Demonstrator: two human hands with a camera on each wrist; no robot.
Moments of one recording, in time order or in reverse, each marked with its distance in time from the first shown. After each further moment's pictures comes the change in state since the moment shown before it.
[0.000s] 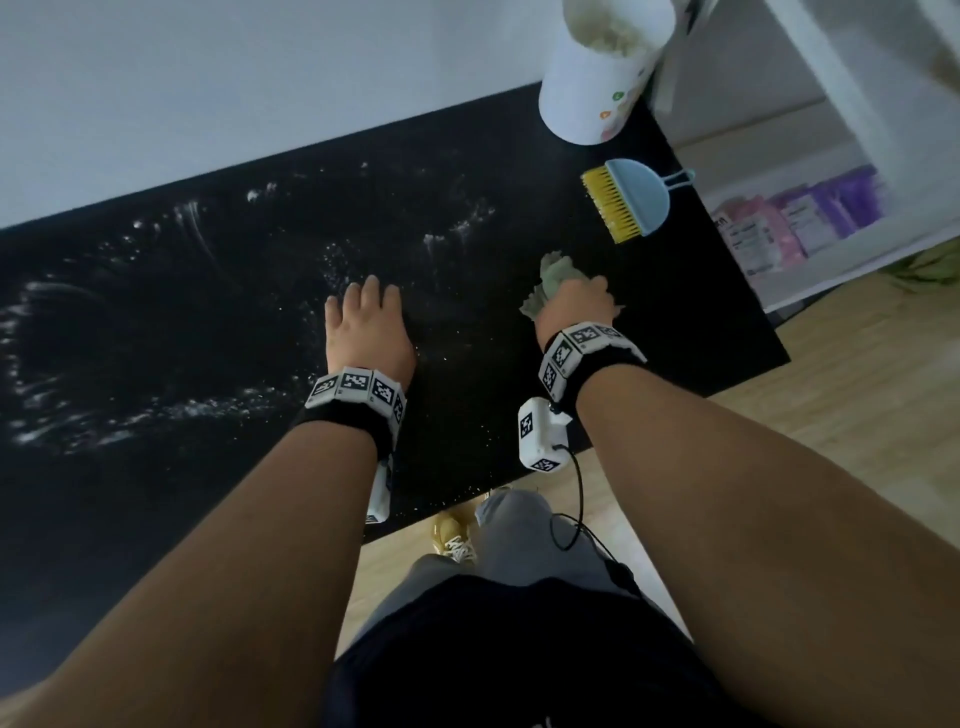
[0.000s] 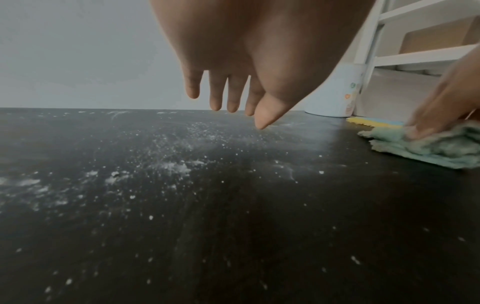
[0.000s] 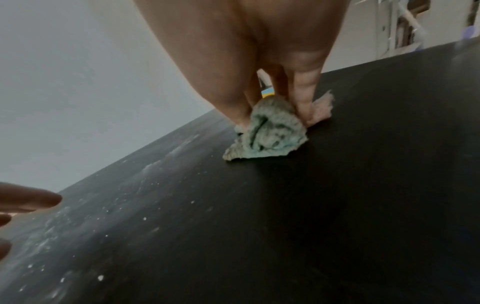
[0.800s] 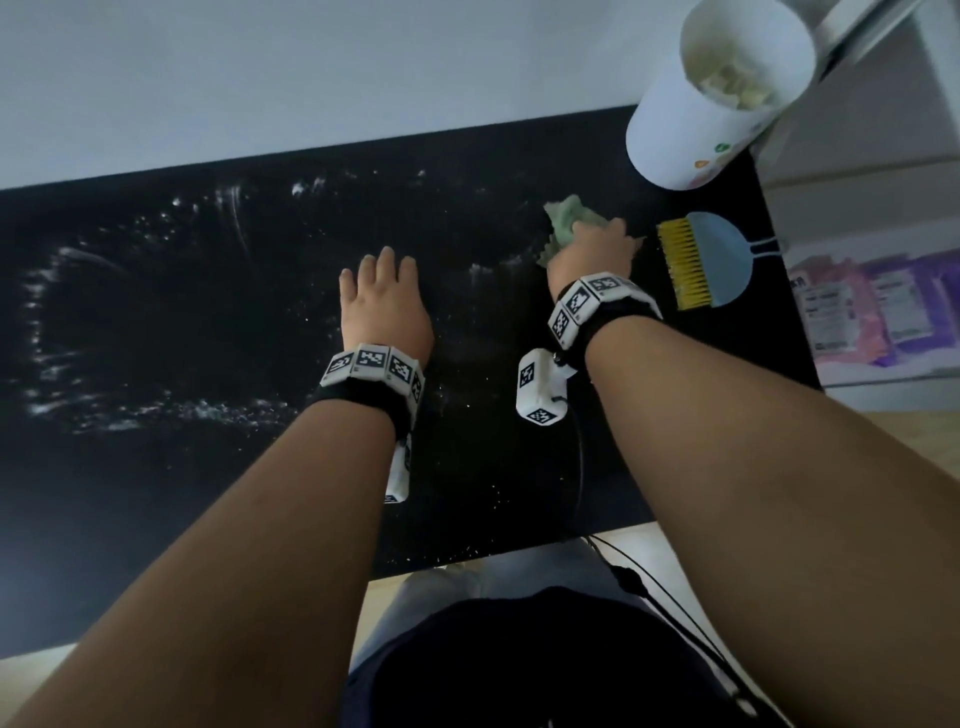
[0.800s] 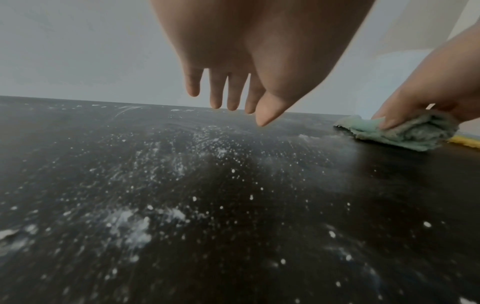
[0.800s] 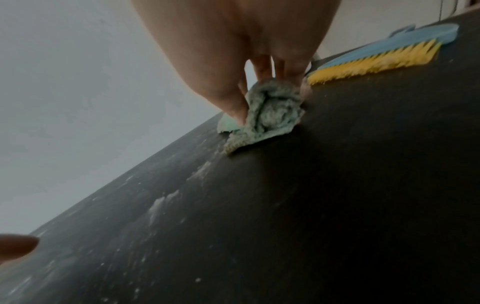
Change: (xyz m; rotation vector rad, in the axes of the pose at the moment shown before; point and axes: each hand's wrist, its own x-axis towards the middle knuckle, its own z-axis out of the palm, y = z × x) left_hand 0.069 -0.008 -0.012 -0.048 0.014 -0.170; right_hand 0.091 -0.088 -0.033 0.024 0.009 -0.236
